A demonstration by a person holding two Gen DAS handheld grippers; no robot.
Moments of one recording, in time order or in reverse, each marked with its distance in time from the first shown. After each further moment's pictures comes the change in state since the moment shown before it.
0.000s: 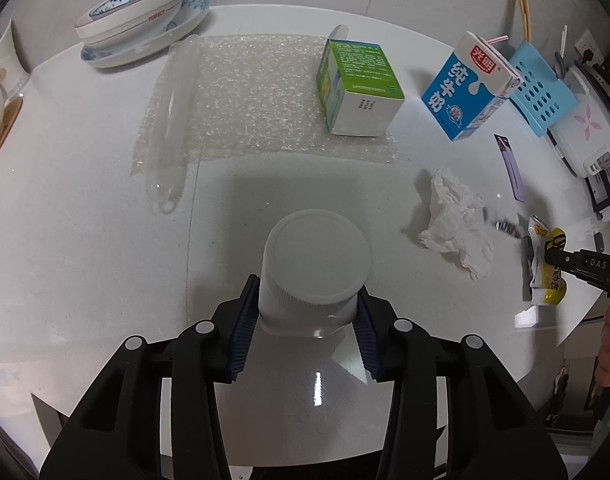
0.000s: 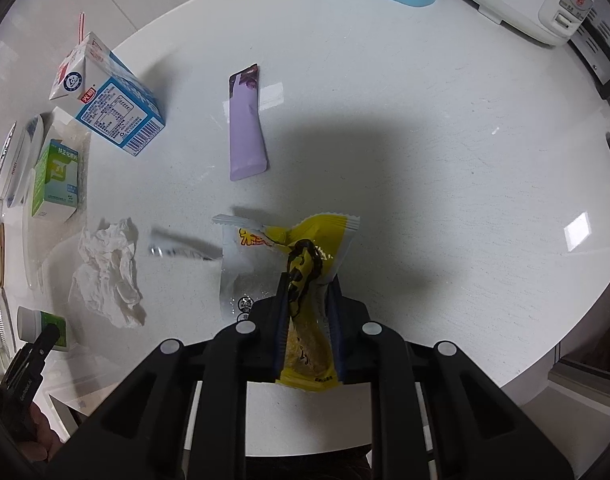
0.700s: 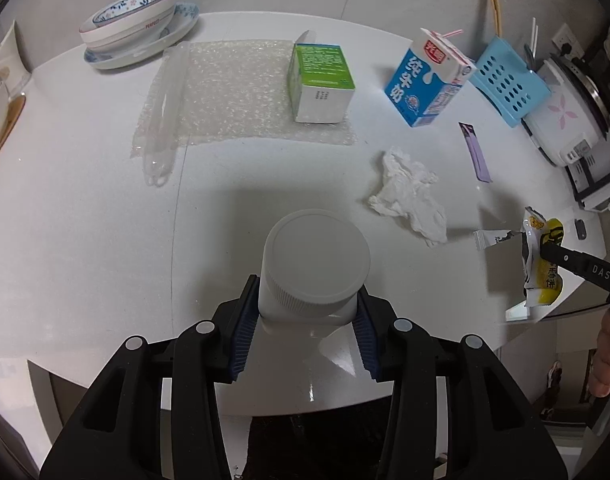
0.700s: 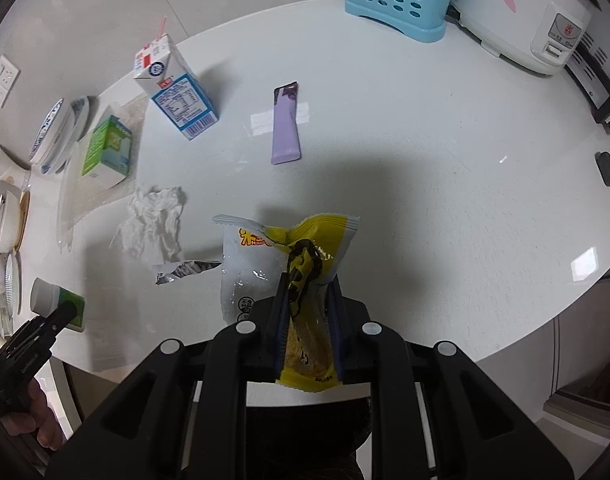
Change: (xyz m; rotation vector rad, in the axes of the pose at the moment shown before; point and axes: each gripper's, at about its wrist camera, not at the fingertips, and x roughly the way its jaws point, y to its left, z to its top) left arm -0.034 -0.022 -0.027 0.016 -0.011 -0.030; right arm -0.050 0.012 -0.039 -0.103 -0.091 0.058
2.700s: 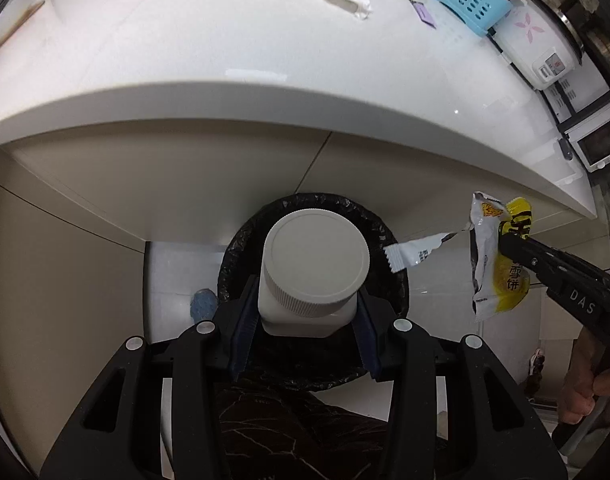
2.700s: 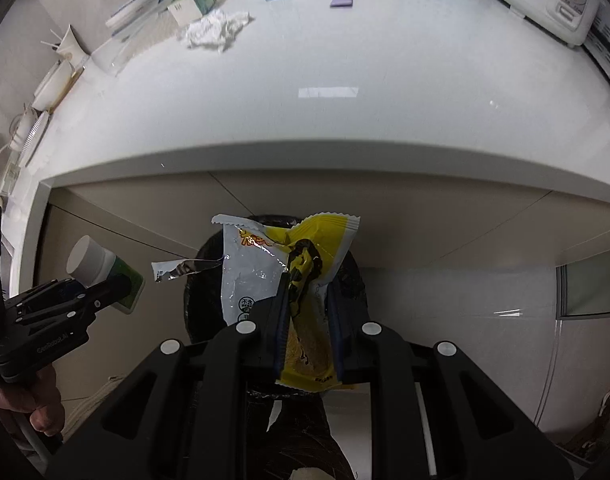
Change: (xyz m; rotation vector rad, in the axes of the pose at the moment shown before) left arm 0.025 -0.071 -0.210 -0.072 0.086 -0.058; right arm 0.015 -0.028 -0.198 -0.262 0.018 0.077
